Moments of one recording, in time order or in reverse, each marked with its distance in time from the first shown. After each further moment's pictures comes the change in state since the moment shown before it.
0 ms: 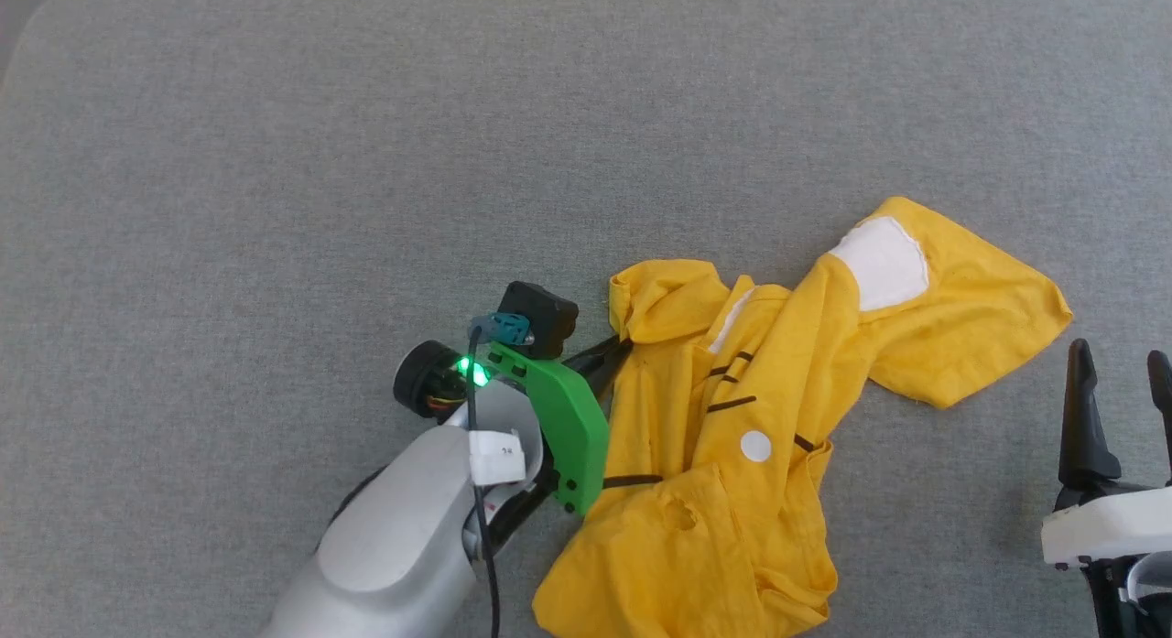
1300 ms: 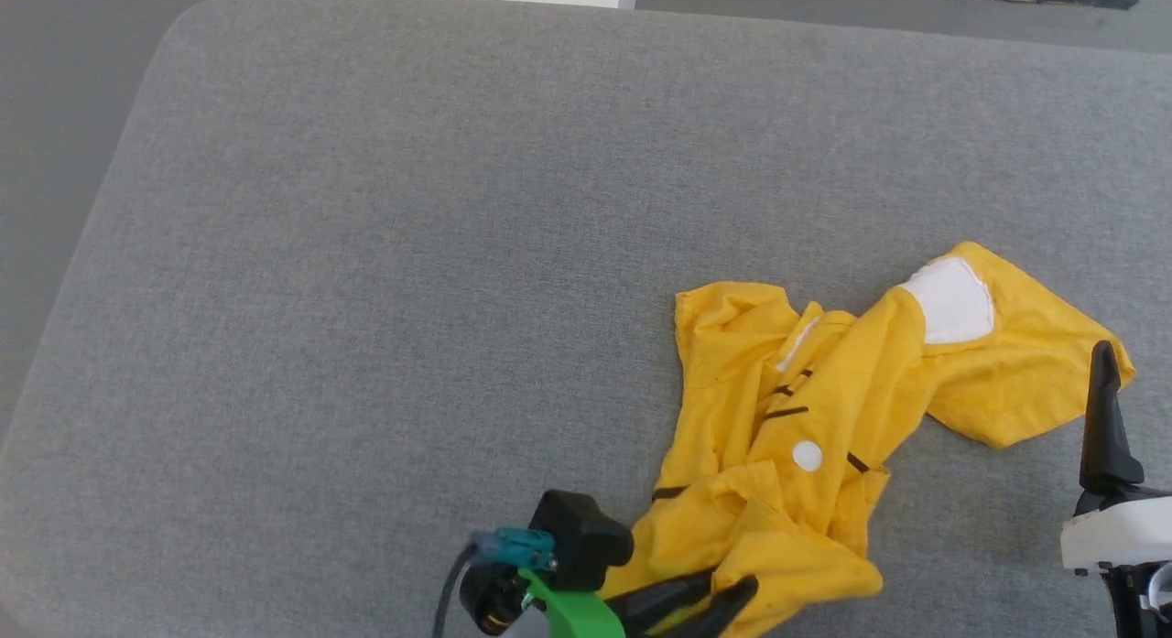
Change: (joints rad) left arm 0.448 0.135 -0.069 -0.697 -0.183 0.017 0.154; right arm 0.024 0.000 -0.024 -0.058 0.000 0.000 0.028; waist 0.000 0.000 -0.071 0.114
